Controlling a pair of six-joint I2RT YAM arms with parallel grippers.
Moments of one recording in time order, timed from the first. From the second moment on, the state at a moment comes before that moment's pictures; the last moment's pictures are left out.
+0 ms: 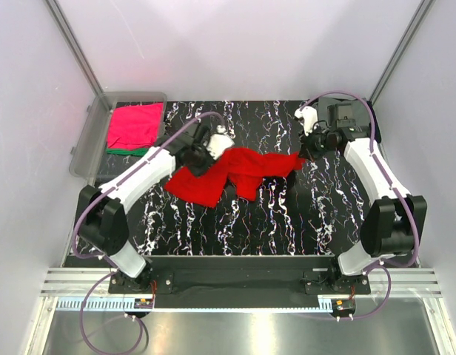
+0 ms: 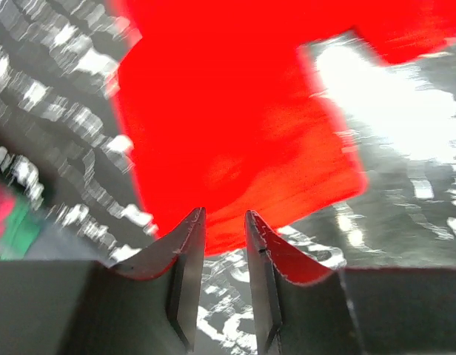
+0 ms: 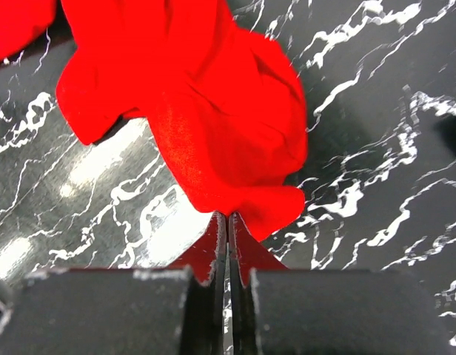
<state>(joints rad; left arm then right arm) -0.49 1.62 1.35 -0.73 0.11 0.46 0.09 1.56 1.37 -0.72 -0.49 -0.52</state>
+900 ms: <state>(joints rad) -0.65 1.92 1.33 -0.69 0.13 0.38 0.09 1.59 1.36 -0.75 -0.52 -0.48</state>
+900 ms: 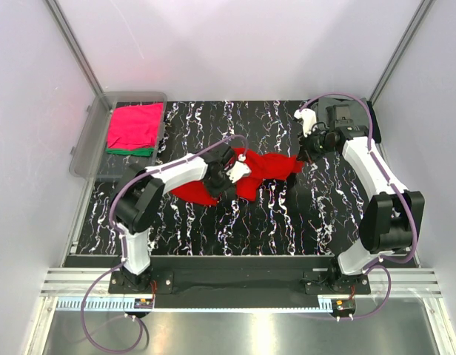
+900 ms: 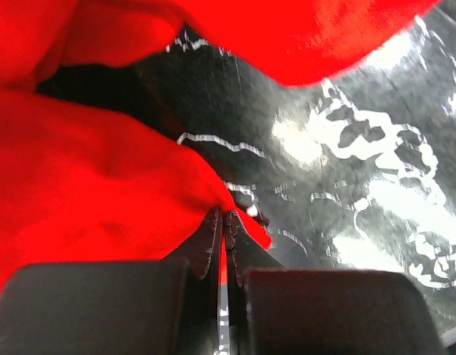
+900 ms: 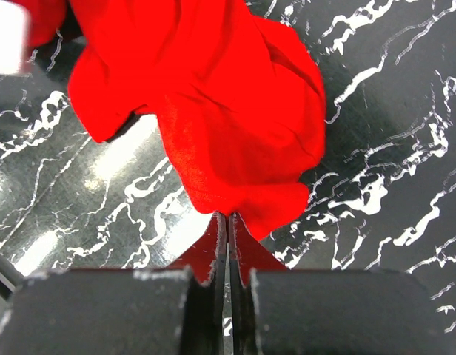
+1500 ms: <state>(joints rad) -0.64 1.11 1.35 -0.87 0.07 0.55 0.07 1.05 1.40 -0.79 -0.39 -0.38</state>
